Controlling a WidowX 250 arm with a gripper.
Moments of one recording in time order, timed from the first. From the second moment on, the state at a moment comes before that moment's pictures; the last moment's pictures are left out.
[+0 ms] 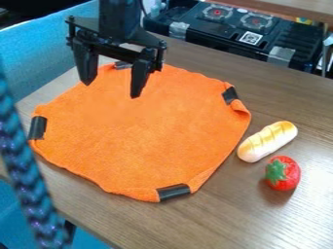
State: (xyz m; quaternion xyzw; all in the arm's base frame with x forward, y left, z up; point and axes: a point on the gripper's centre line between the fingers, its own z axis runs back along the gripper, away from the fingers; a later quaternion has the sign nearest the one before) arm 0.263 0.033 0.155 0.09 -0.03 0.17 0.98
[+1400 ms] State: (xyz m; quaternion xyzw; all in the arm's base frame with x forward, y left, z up) arm 0.376 -0.063 0.105 -0.02 -0.19 -0.12 0.98
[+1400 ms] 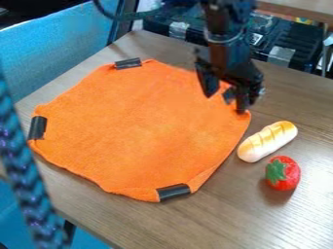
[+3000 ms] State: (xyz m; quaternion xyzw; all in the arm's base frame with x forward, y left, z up) arm 0.389 -0.109 0.044 0.00 -0.11 -0.11 0.99
